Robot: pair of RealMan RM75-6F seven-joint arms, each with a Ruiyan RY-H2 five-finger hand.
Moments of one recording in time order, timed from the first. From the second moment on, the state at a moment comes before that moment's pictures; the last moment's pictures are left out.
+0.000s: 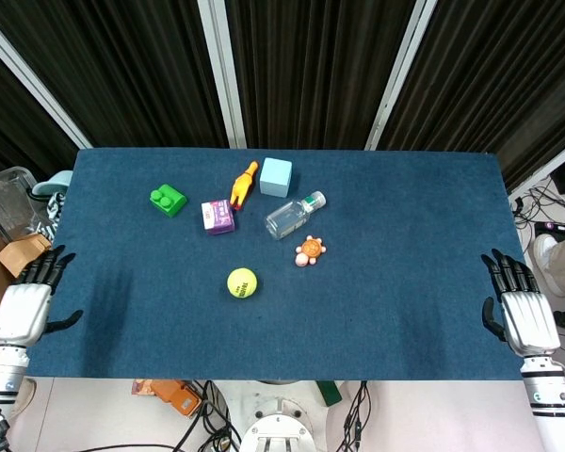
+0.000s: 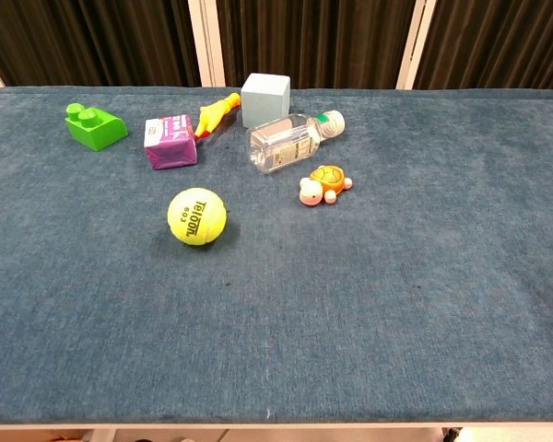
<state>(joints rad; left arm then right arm) -0.14 -1.19 -0.03 -1.52 1.50 1.40 -0.03 0.12 -1.14 0.07 -1.68 -1.46 1.41 -0.11</state>
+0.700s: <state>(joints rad) -0.42 -1.42 -0.08 -1.57 1.54 1.12 0.11 0.13 -1.13 0.07 -1.68 -1.45 1.40 -0.10</state>
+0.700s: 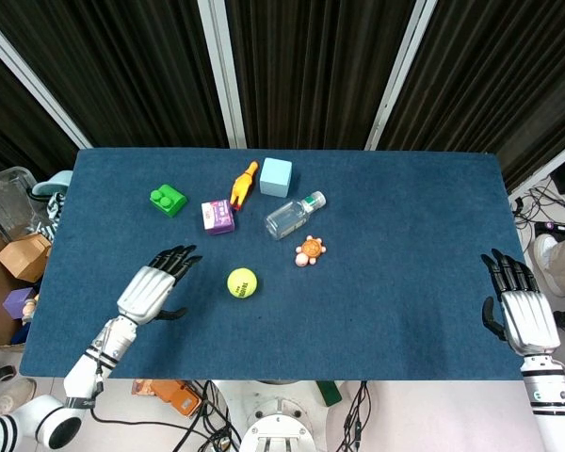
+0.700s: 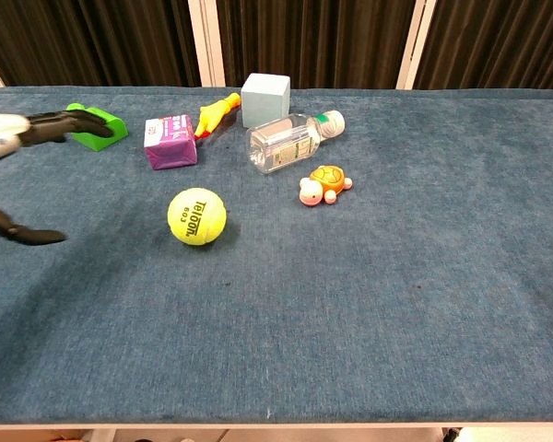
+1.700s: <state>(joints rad) -0.63 -1.65 -0.13 -1.48 1.37 0.91 0.30 0.13 -1.13 0.07 -1.68 -1.45 1.40 -0.10</state>
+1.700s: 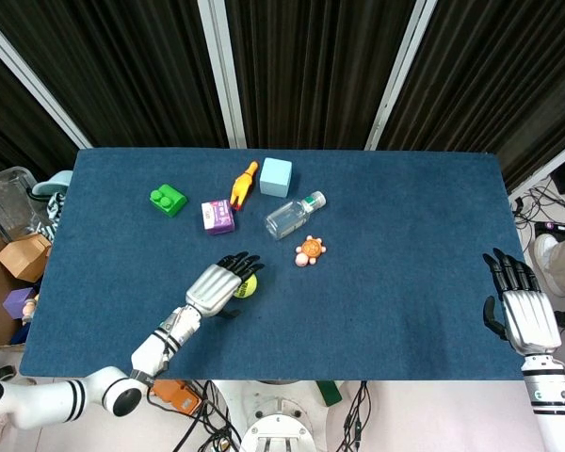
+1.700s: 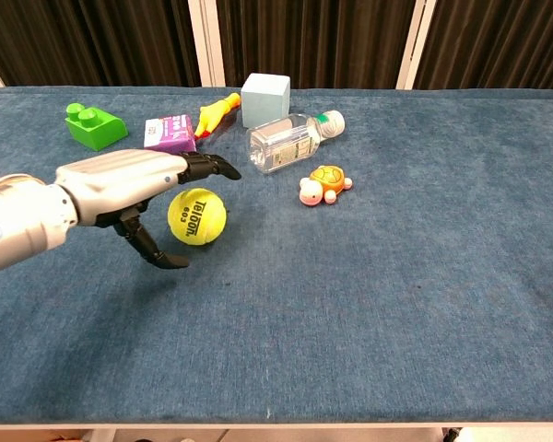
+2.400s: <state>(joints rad) -0.66 -1.57 -0.17 -1.52 1.34 0.99 0.34 0.13 -1.13 0.07 -1.68 -1.45 1.40 -0.09</state>
